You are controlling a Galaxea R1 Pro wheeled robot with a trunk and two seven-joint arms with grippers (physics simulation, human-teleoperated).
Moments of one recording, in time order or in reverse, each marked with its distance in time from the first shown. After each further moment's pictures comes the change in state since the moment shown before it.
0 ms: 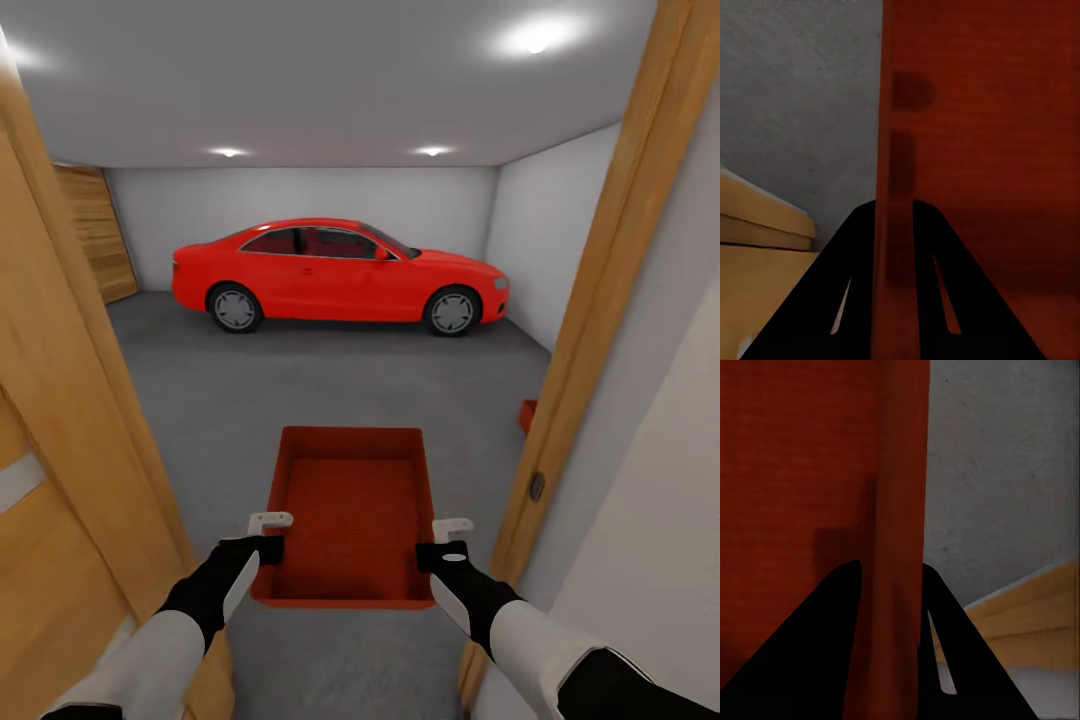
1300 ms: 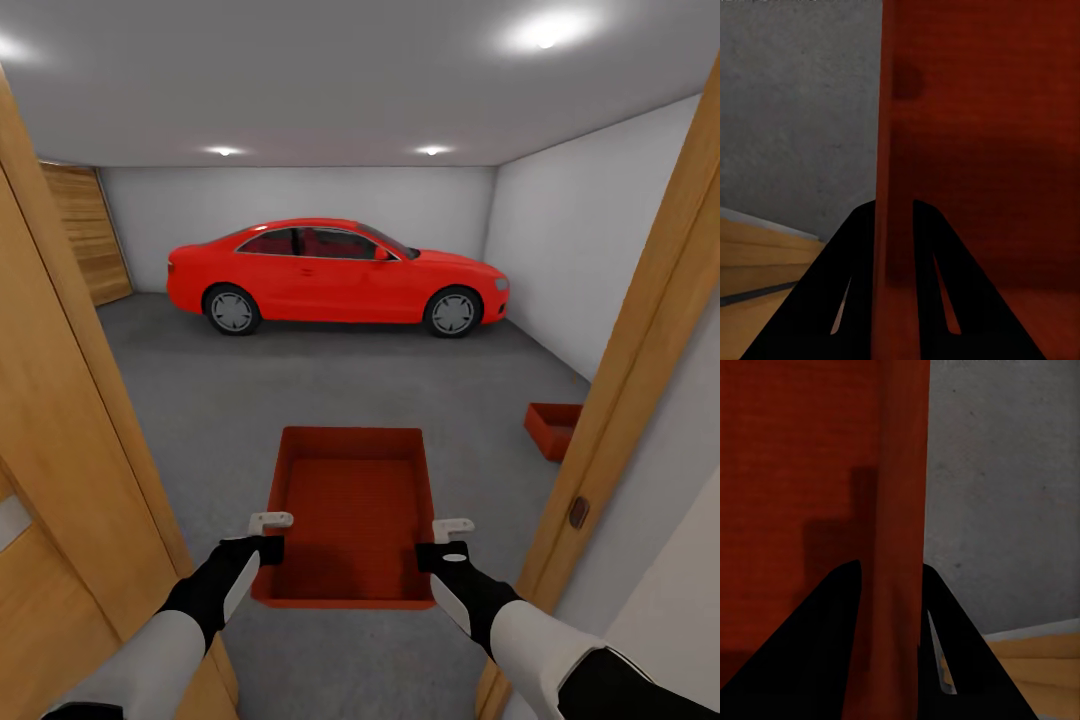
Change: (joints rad) left arm 0.000 -0.002 0.001 0.000 -0.003 0.000 0.001; right arm 0.000 -0.001 0.002 0.001 -0.003 -0.002 0.001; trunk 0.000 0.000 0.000
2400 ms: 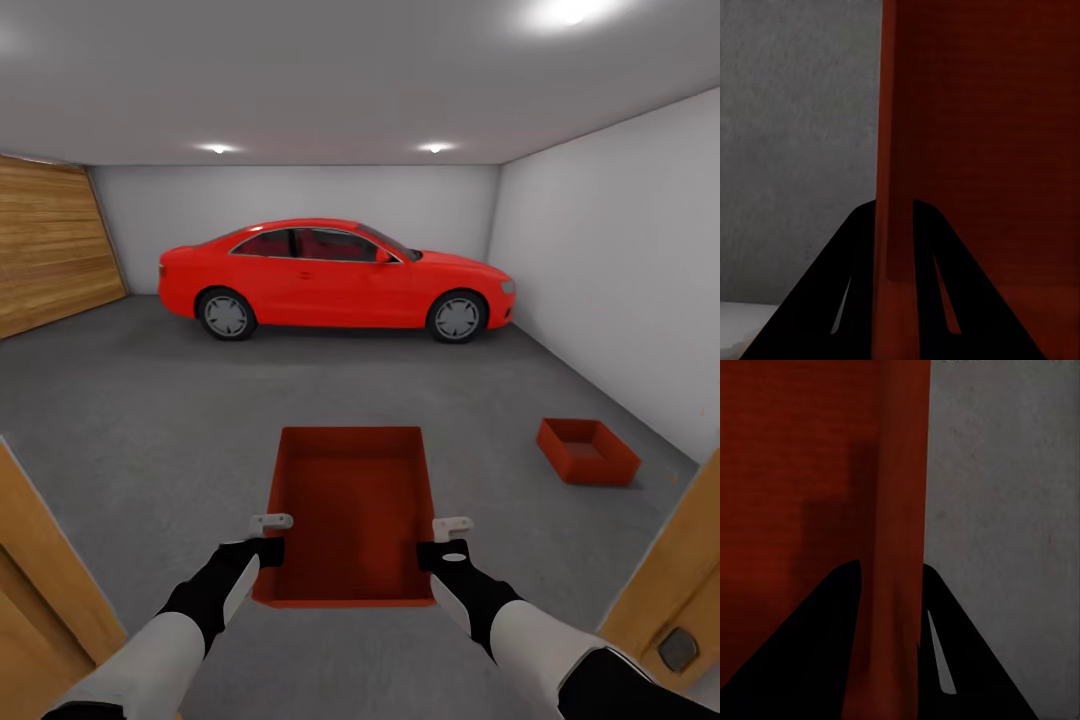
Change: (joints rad) left arm 0.000 0.001 -0.003 0.024 0.016 -0.039 -0.003; right arm 0.000 0.000 0.003 -0.003 0.016 -0.005 -0.007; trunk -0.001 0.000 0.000
